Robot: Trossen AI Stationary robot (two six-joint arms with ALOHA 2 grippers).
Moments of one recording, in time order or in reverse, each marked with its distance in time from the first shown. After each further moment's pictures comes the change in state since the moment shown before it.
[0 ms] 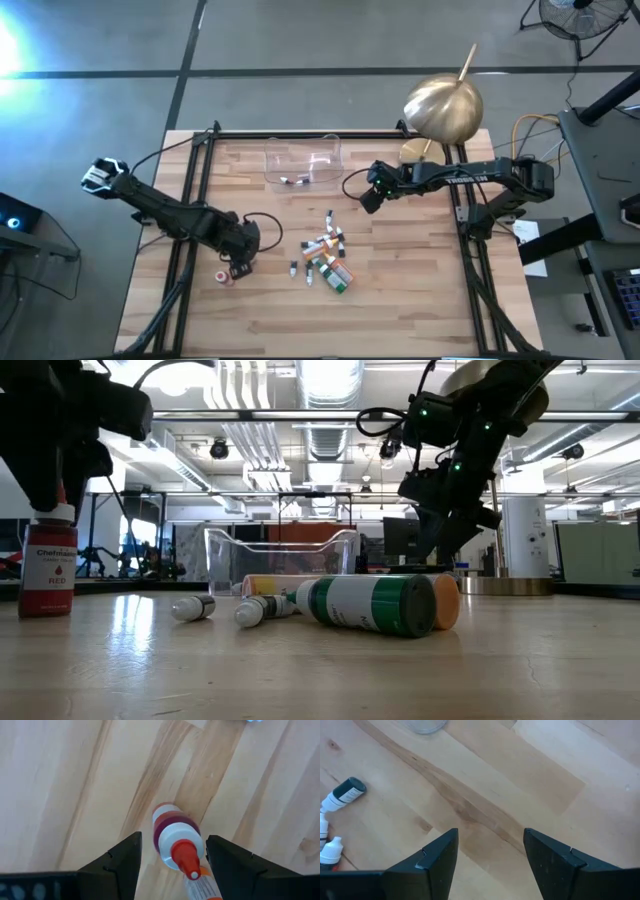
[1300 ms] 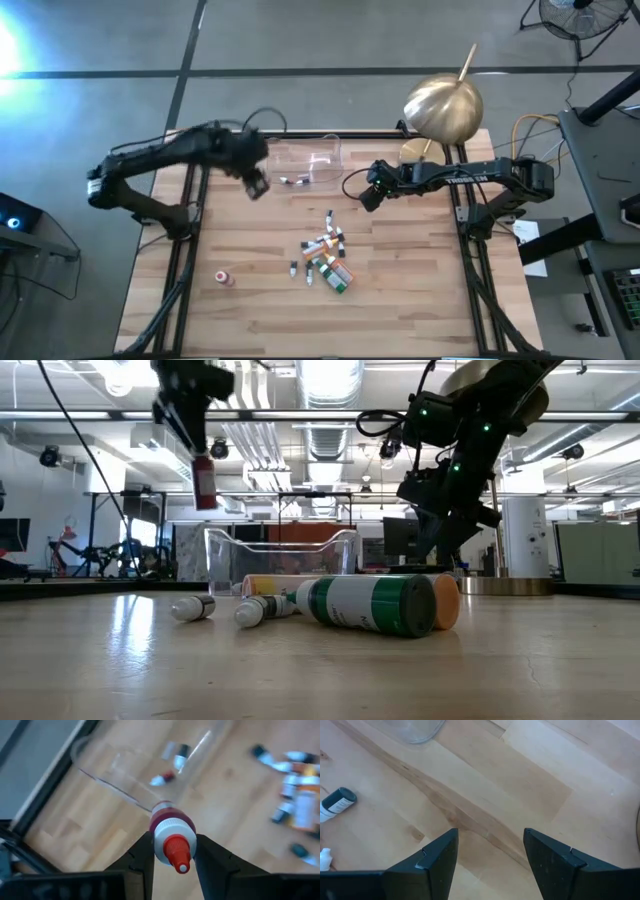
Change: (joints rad) left arm 0.707 0.087 0.551 -0.303 -0.137 0.511; right arm 0.001 0.000 0.000 0.006 0.050 0.008
